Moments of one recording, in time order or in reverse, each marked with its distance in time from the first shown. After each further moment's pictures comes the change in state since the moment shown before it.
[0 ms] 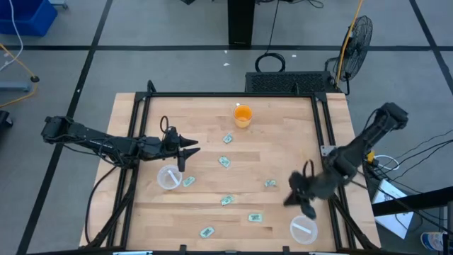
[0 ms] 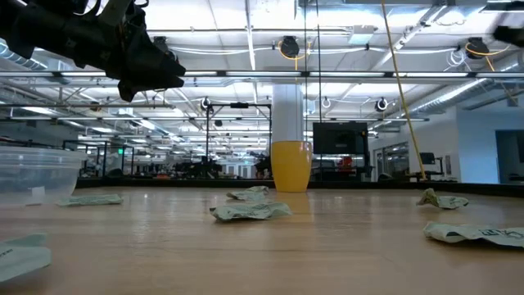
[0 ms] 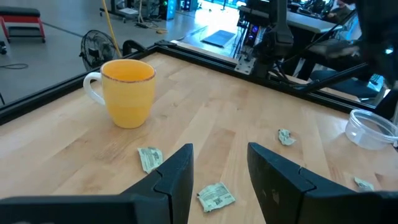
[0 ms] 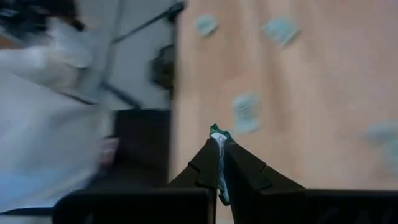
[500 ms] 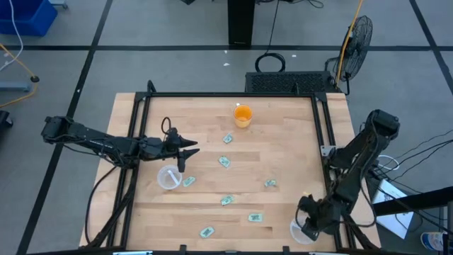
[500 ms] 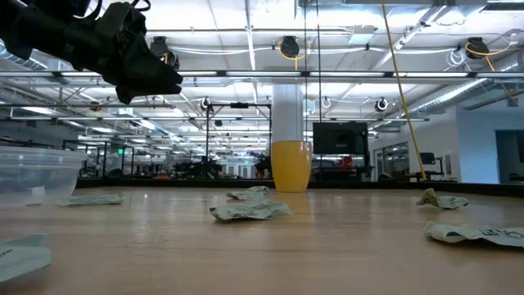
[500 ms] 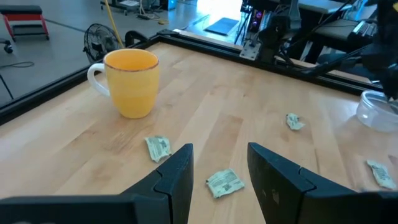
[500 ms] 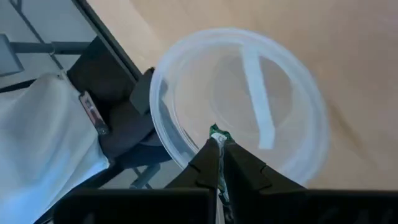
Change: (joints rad) left arm 0.000 0.000 0.000 -0.053 -0.001 0.027; right arm 0.255 0.290 -0.002 -0.030 -0.183 0.782
